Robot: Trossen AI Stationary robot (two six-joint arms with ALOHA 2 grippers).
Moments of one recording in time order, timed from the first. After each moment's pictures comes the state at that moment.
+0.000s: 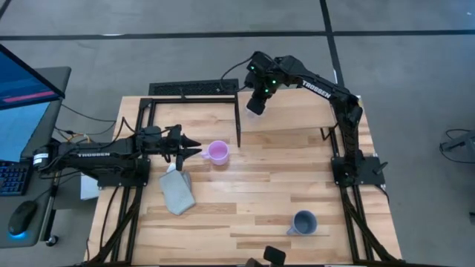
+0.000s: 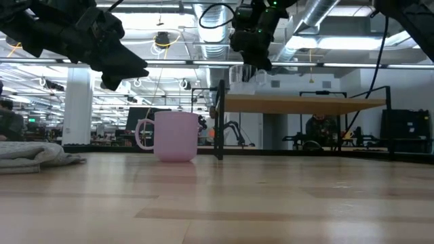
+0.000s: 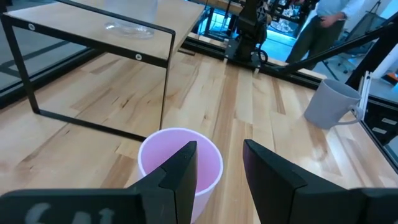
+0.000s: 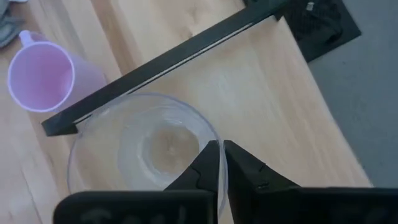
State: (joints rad) left arm 0.25 0.73 0.29 0.19 0.12 -0.23; right arm -0.54 2.01 2.09 -1.27 -0.13 -0.16
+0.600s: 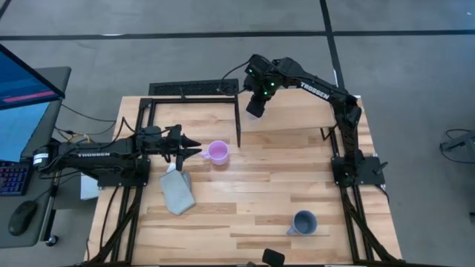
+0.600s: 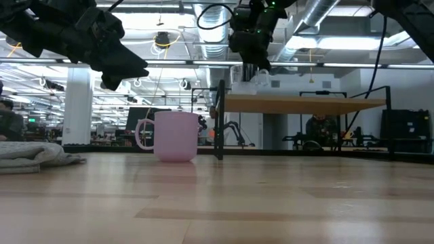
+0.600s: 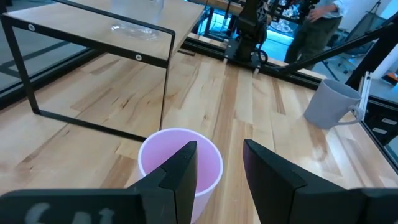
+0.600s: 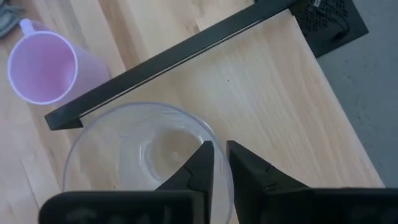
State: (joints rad) left arm 0.25 0.73 0.29 0.19 0.12 -0.22; right arm -0.52 2.01 2.09 -1.27 -0.13 -0.17
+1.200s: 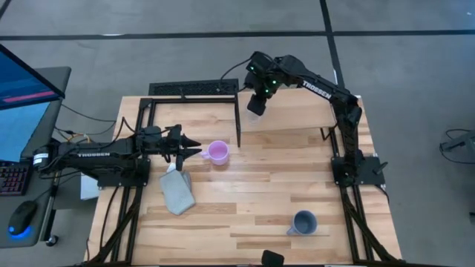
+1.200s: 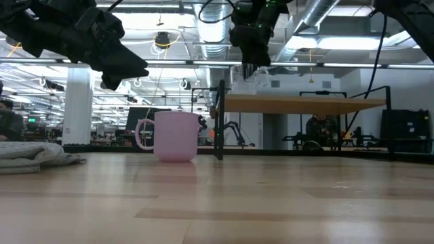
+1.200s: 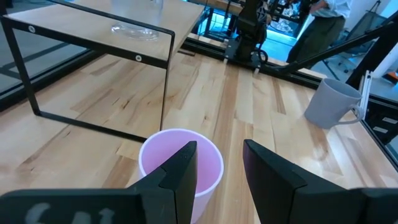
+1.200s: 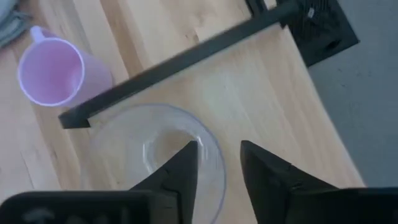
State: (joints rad) left arm 0.25 0.73 0.29 0.19 0.12 -0.22; right arm -0.52 2.01 2.15 -1.30 -0.13 -0.18
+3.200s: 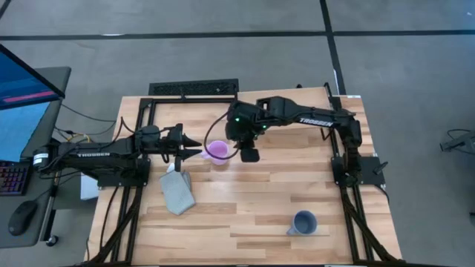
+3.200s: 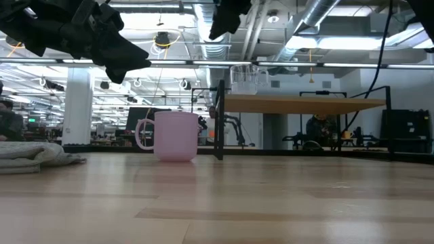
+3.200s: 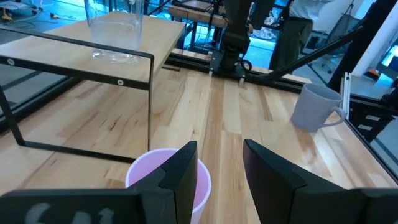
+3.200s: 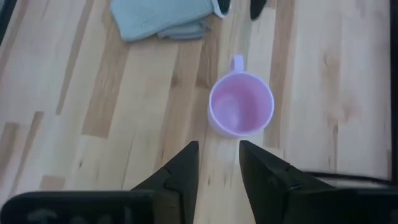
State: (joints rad) left arm 0.25 0.73 0.29 0.25 0.18 -0.16; right arm -0.08 1.97 2.09 -1.16 -0.13 -0.30
